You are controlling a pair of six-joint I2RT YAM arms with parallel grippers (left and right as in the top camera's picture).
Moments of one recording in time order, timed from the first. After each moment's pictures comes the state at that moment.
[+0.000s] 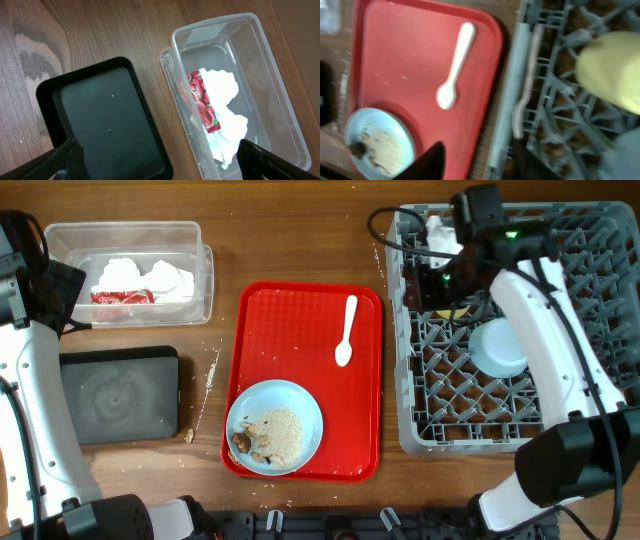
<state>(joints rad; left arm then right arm) 0.35 1.52 1.64 -1.18 -0.35 -0.87 0.20 1.76 1.67 -1.19 -0.27 0.07</state>
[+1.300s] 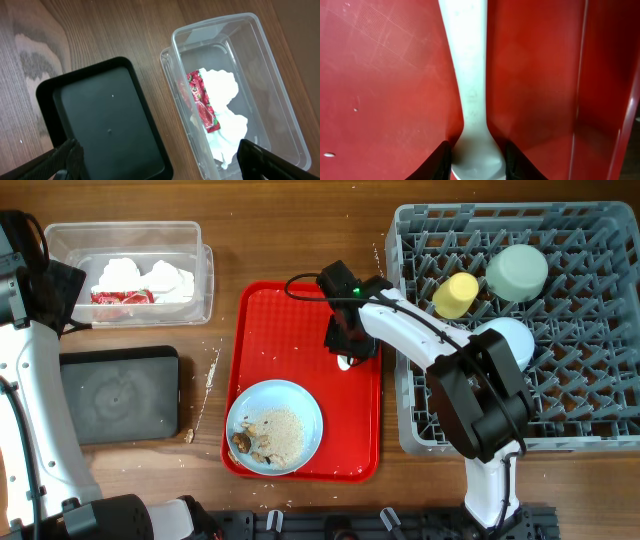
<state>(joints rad) 0.35 1.52 1.64 -1.18 -0.36 -0.87 0.57 2.11 1.48 -0.87 -0.03 0.79</state>
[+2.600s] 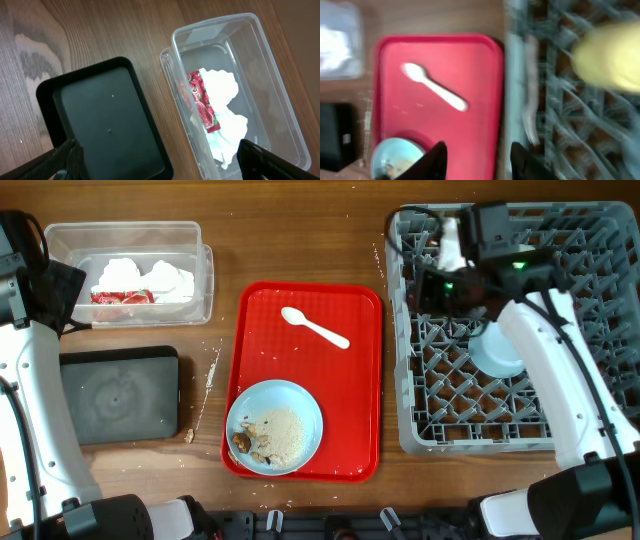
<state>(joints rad) 0.35 1.52 1.64 -1.18 -0.36 -0.87 0.23 1.61 1.51 -1.00 -0.25 0.28</state>
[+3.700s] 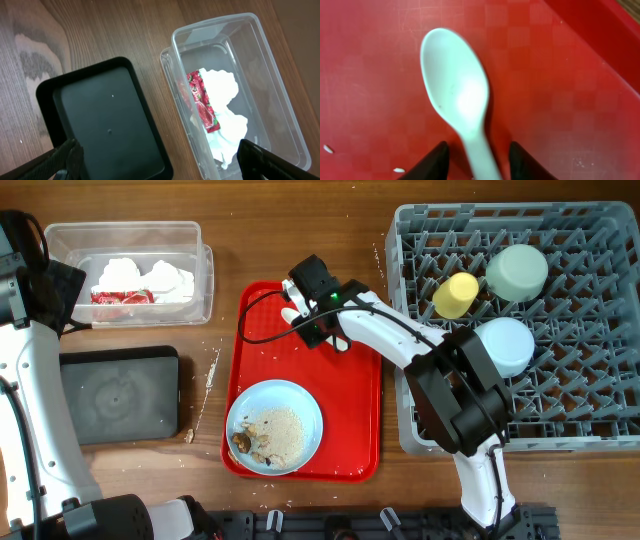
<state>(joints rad) 0.35 1.52 1.64 -1.18 -0.35 -0.87 0.63 2.19 1.56 -0.58 -0.05 -0.05</state>
